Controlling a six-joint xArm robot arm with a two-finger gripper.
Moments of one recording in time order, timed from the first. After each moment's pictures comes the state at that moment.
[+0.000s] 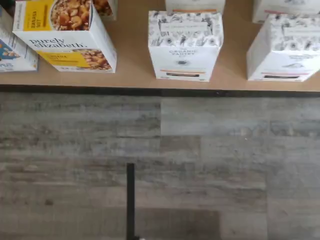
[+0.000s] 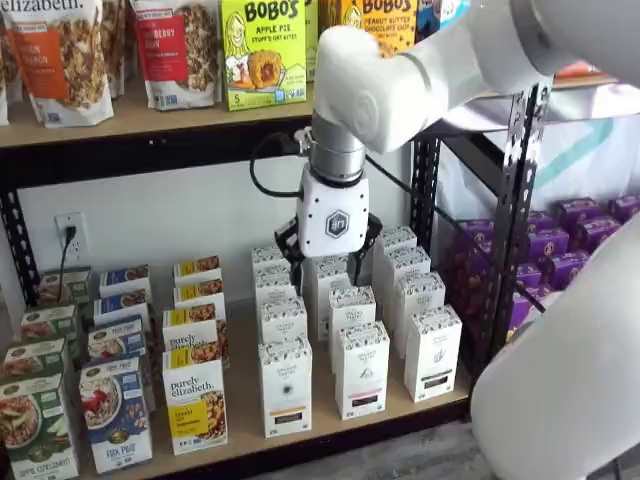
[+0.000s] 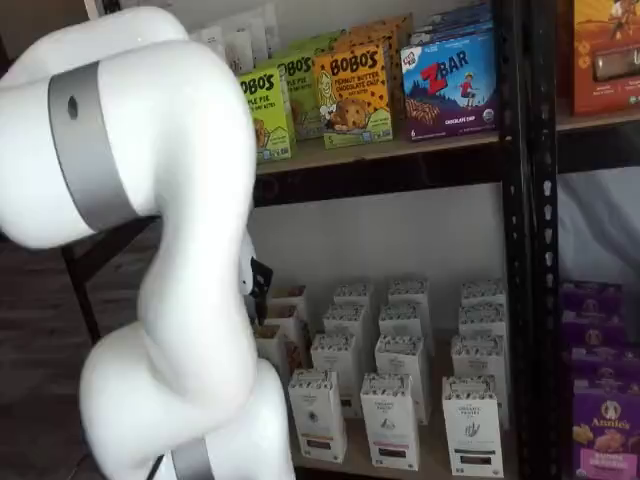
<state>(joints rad) 0.50 -0.49 -0.51 -0.04 0.84 0.53</state>
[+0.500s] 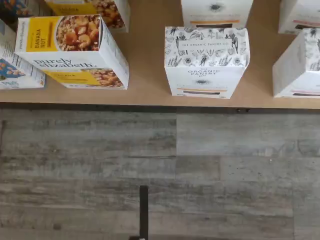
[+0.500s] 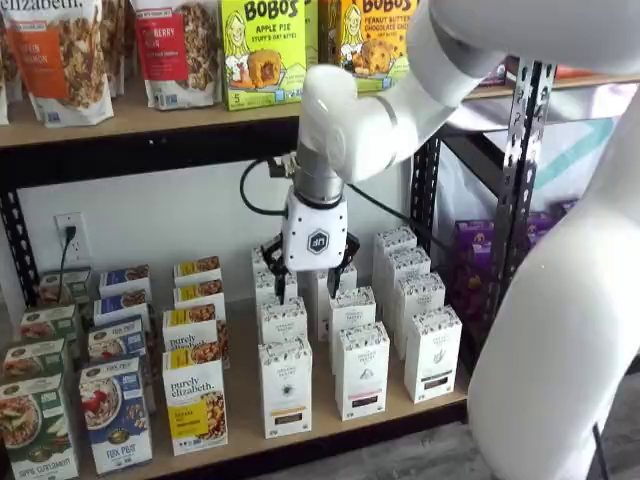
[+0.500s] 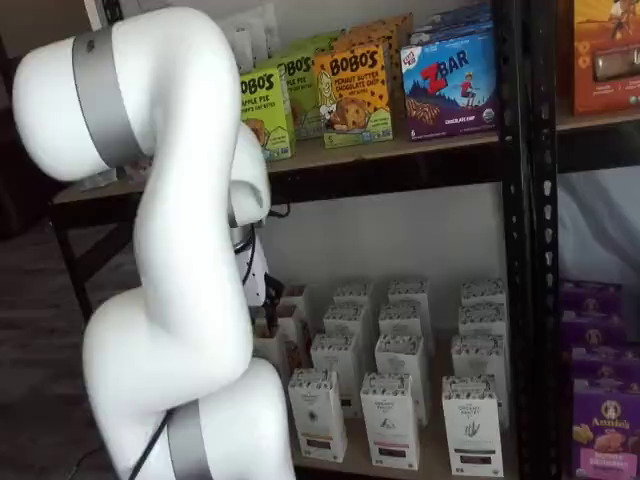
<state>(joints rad) 0.45 -0.19 -0.60 0.03 0.62 0.43</state>
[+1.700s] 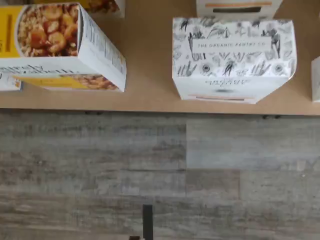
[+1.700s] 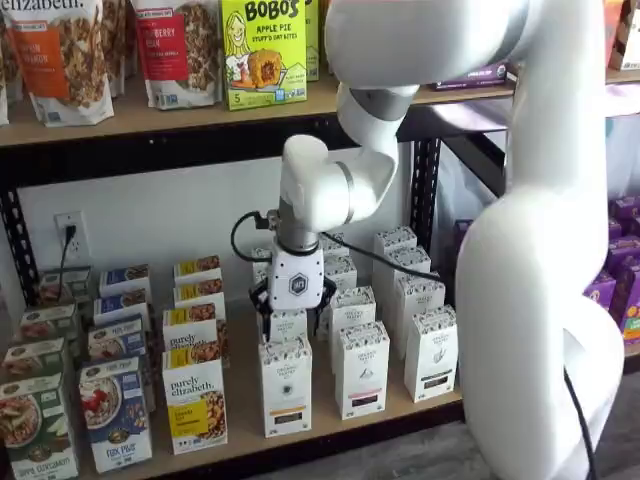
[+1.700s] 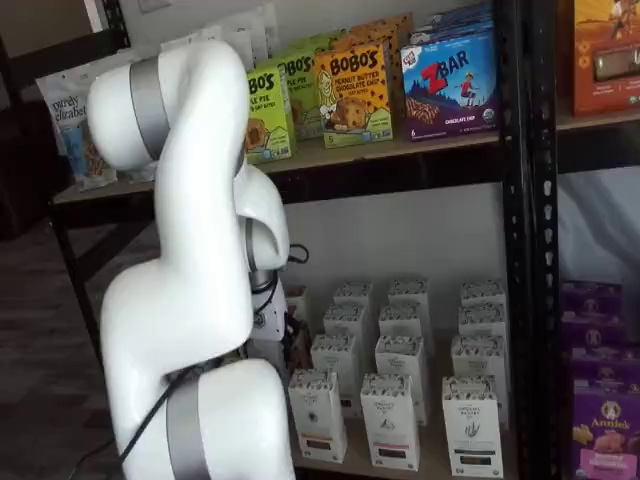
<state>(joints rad) 0.41 0.32 -0.87 0.18 0.47 0.26</state>
